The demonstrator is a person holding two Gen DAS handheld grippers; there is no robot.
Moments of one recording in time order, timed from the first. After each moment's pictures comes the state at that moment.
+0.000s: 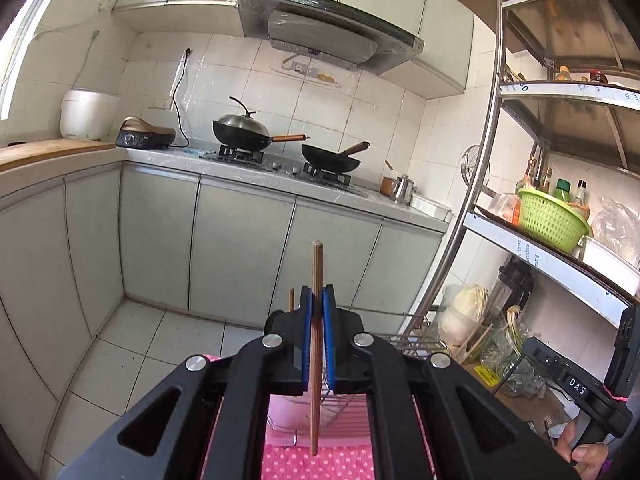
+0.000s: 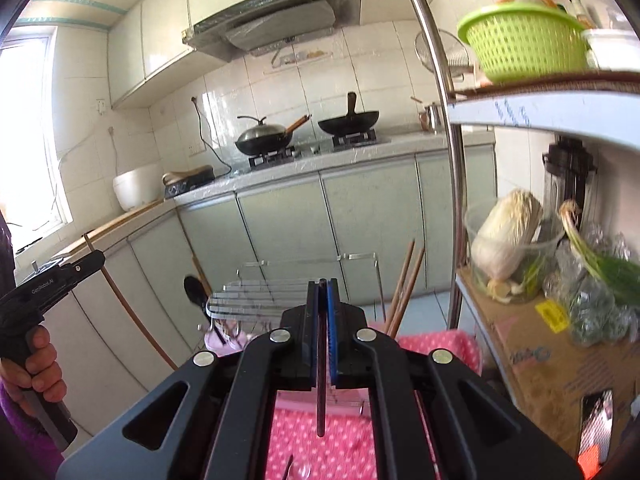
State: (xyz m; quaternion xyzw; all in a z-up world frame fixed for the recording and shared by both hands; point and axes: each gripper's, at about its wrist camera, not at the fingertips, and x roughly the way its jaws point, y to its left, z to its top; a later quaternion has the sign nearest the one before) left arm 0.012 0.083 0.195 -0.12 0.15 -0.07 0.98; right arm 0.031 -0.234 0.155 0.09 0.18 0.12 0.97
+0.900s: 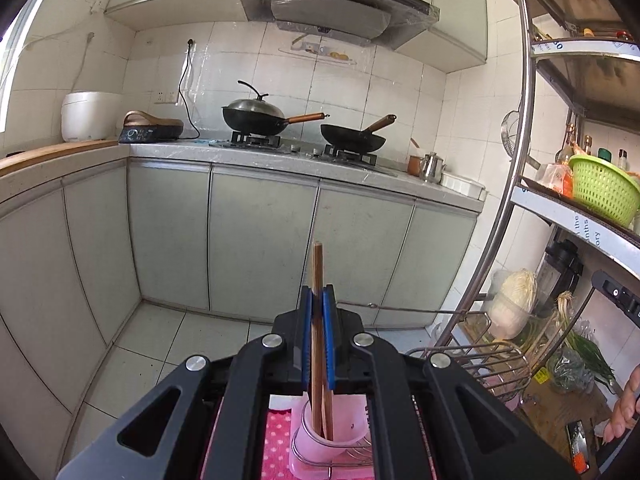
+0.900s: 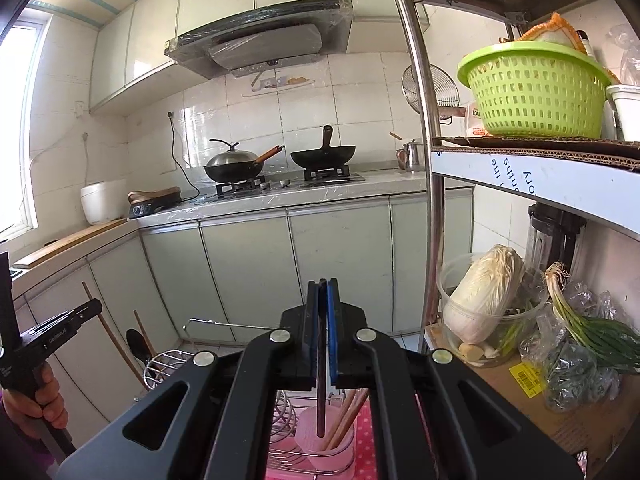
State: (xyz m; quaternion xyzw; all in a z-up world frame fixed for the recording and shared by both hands) left arm 0.104 0.075 0.151 -0.08 0.19 -0.03 0.98; right arm 0.101 -0.243 0.167 0.05 0.14 0.05 0.99
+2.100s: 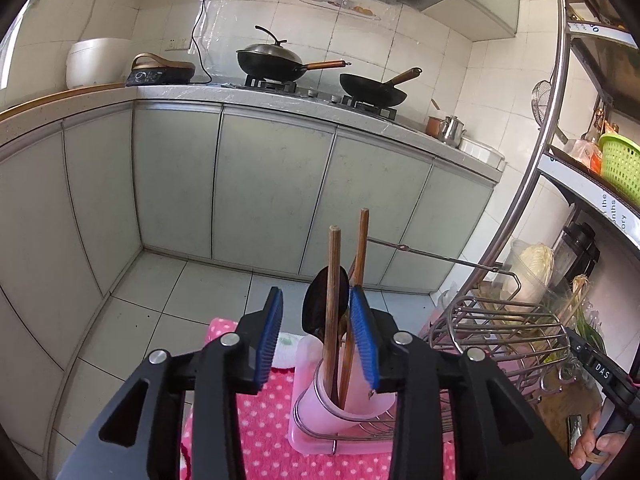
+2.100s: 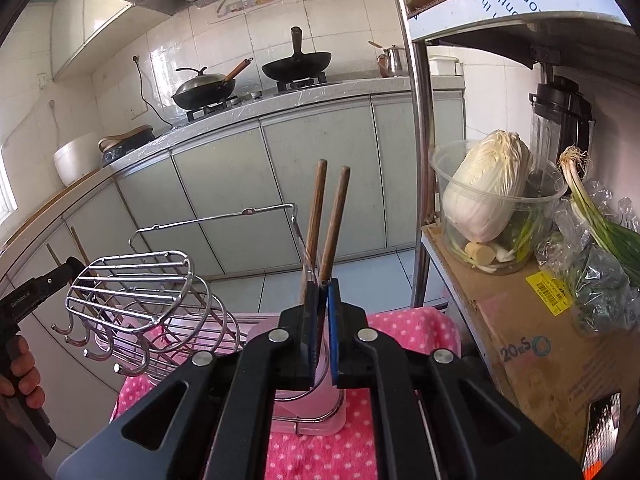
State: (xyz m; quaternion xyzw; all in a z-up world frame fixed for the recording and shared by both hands) left arm 0.128 0.085 0.096 -0.12 0.27 -0.02 0.96; right arm 0.146 -0.261 0.066 0.09 0.29 0.05 0.95
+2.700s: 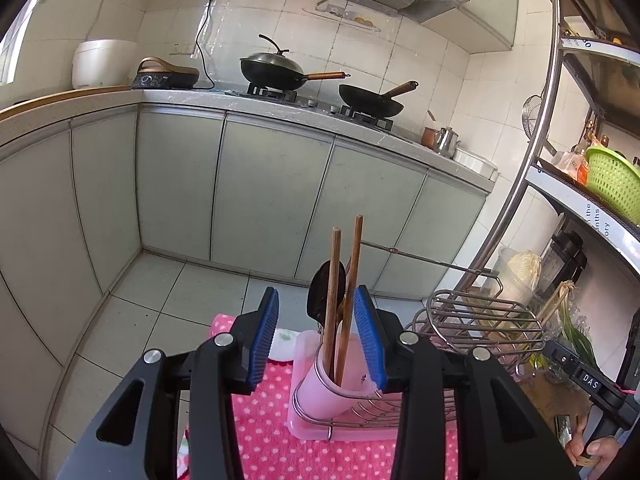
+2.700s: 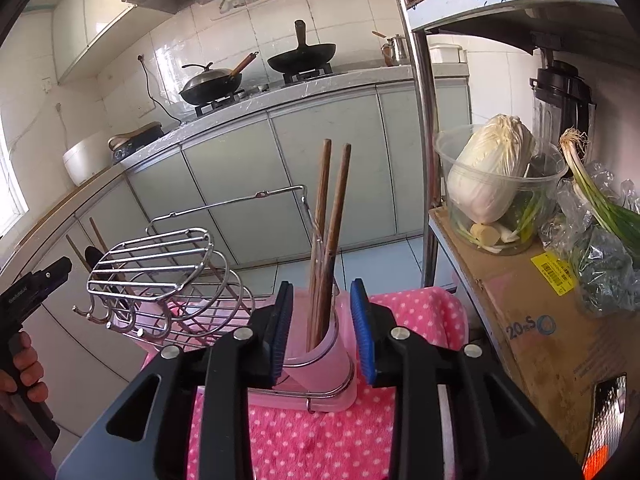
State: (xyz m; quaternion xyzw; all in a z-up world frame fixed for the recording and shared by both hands) left arm 0.091 0.094 0.109 -0.13 0.25 -0.02 0.96; right arm 0.117 -0.264 0.069 0.11 0.29 0.07 0.95
